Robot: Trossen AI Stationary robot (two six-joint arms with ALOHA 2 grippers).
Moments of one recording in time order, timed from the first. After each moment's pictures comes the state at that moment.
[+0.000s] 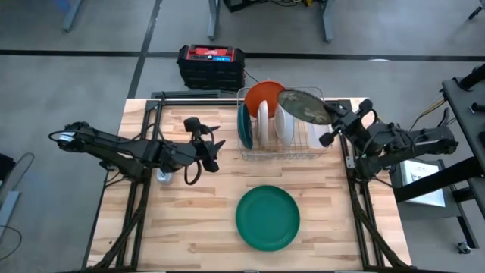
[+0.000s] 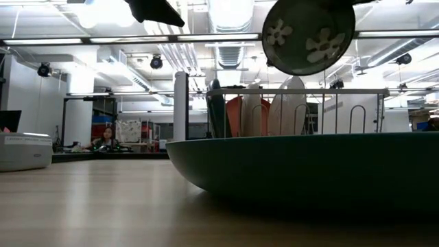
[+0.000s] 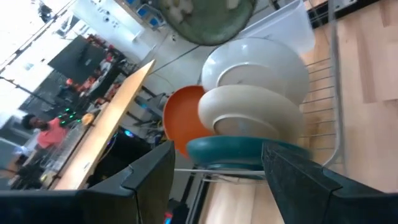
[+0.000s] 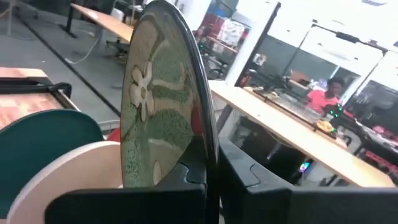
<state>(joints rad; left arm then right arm) -0.20 1.21 1.00 -0.21 -0.87 0.41 0.21 0.66 0.80 -0.22 1.16 -0.34</state>
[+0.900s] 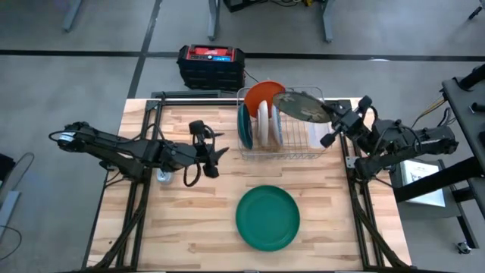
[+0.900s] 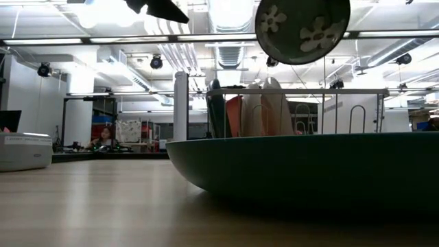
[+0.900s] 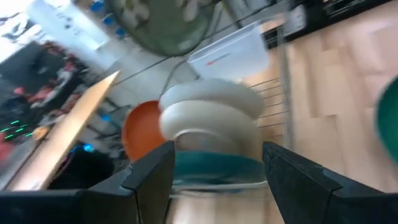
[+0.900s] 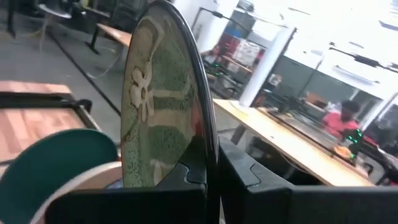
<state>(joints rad) -0.20 1.21 1.00 -0.21 -0.72 0.36 0.21 0.67 0.82 -0.15 1.06 -0.46</state>
